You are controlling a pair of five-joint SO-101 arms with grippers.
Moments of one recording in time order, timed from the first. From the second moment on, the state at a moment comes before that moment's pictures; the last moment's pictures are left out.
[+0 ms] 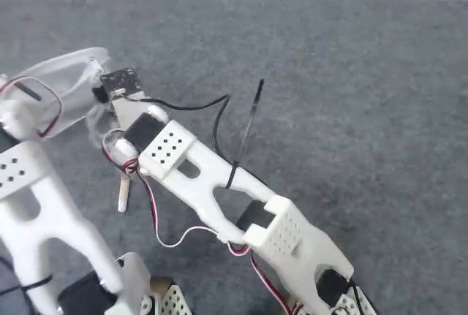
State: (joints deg) left arm -39.6 -24.6 11.8 71.1 28.6; right arm -59.2 43.4 -48.2 83.5 -29.0
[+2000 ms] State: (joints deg) left arm -39.6 -24.7 11.8 69.8 28.3; right arm -56.9 60.9 -51.6 60.0 -31.5
